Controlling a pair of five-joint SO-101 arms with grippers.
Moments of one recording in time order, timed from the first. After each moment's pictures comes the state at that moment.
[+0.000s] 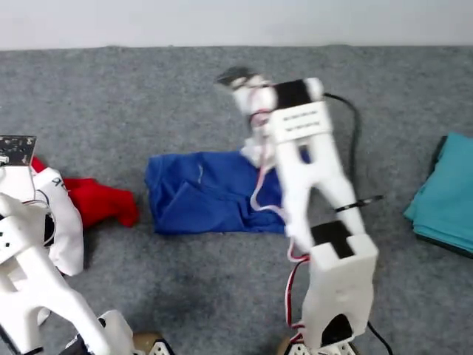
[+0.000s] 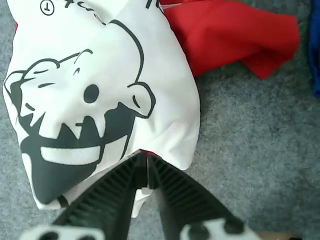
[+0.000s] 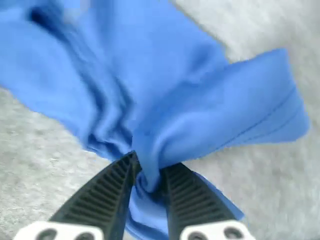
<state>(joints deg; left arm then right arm) -42.7 -28.9 28.6 89.5 -26.6 -22.8 24.4 -34.5 100.3 26.4</state>
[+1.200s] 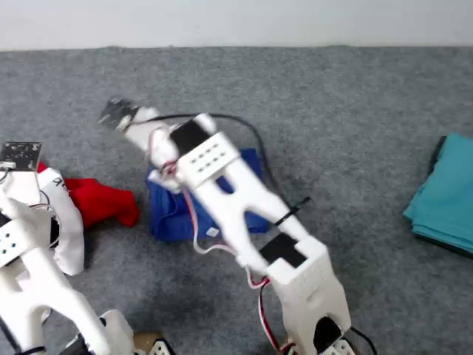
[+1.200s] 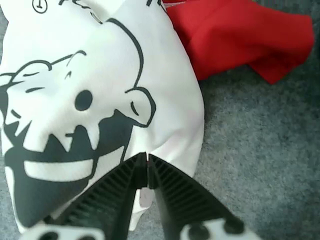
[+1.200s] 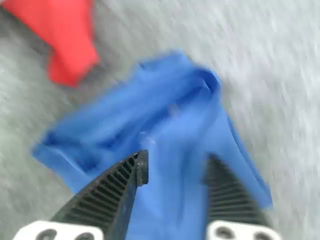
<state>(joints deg) -42.7 -28.9 35.2 82.4 -26.2 -40.5 30.6 -38.2 85.1 23.7</state>
